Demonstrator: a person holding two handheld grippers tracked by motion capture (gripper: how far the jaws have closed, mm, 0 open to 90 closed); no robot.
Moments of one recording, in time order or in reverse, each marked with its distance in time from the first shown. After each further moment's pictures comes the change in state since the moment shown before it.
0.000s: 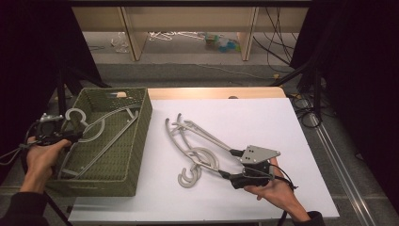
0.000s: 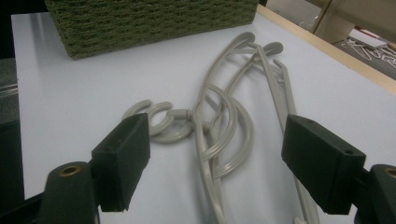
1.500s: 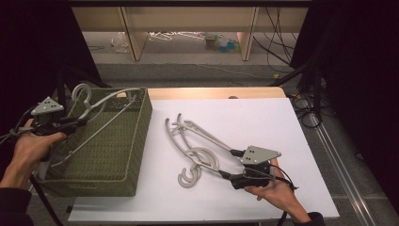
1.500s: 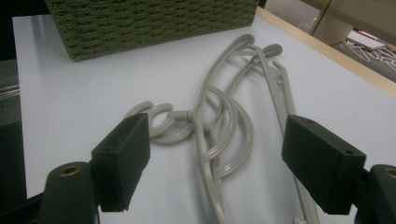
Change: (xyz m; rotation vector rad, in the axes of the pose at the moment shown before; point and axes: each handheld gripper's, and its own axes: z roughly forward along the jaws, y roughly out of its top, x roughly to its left) left arm -0.011 0.039 -0.022 -0.068 -0.215 0.314; right arm 0.001 0.001 -0.003 0.006 0.004 -0.001
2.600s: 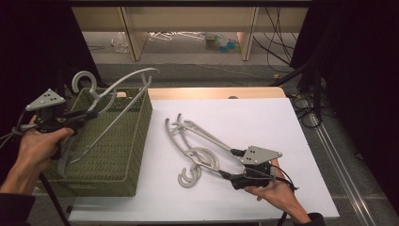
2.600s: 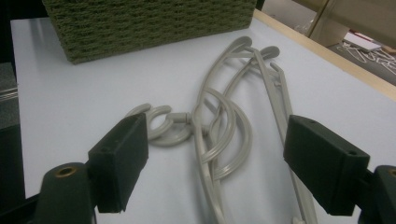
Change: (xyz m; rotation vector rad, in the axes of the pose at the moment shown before) left arm -0.041 0.038 -0.026 -0.158 -0.078 -0.048; right arm 0.001 0.000 0.000 -0.017 -0.013 0.002
